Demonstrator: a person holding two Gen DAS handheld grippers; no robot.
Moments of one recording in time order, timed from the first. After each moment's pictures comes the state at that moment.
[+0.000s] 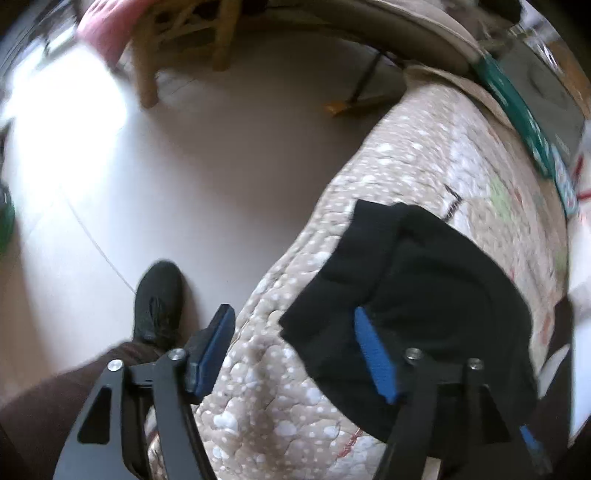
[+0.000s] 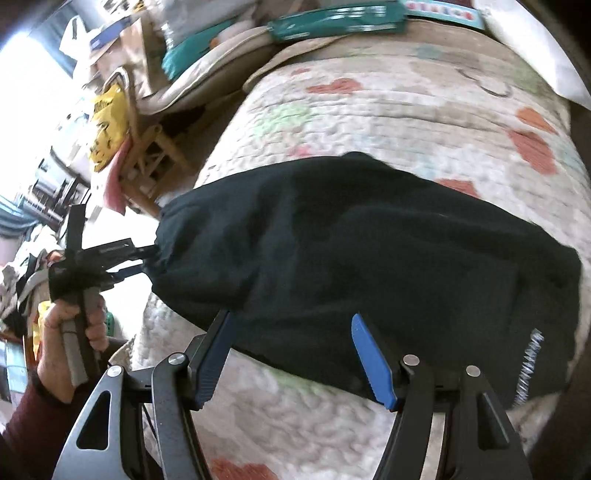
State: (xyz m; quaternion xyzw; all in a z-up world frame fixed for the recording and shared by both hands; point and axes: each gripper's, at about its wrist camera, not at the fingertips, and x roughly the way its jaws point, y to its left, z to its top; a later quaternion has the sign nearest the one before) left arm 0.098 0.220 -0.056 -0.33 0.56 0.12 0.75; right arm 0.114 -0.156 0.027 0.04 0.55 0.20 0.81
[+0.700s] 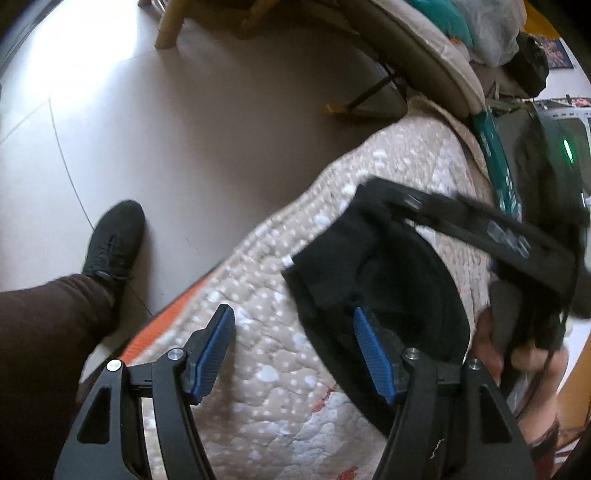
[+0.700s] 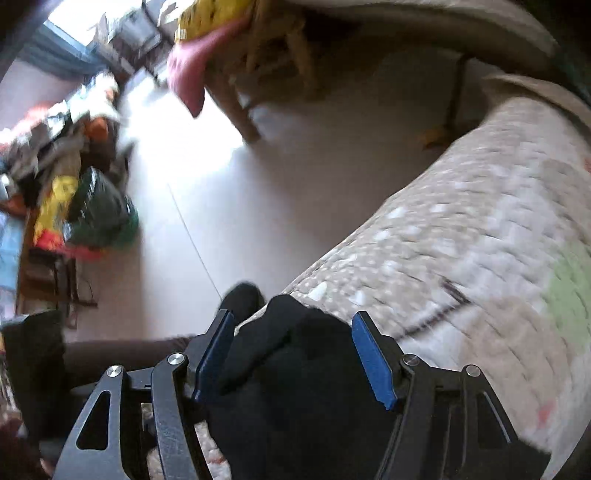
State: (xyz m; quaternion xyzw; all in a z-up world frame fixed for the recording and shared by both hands) left arm 0.056 0.223 -0.071 -0.47 0.51 0.08 0.71; right arm 0.255 0.135 -0.041 -0.18 0.60 0.40 0.67
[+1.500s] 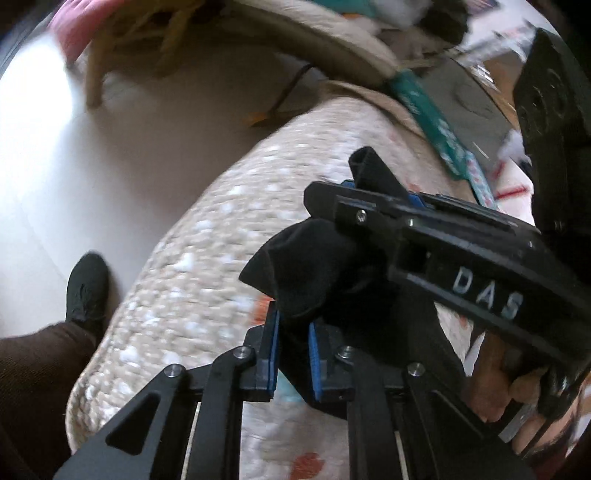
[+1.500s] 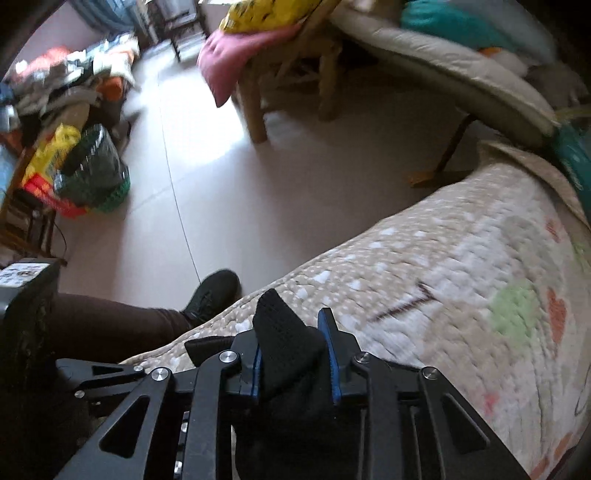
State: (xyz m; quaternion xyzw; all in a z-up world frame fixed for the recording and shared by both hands) left arm 0.068 0.159 0.004 -0.37 0.48 -0.01 0.79; right arm 0.206 0.102 0.031 -0.26 0.52 0.41 0.71
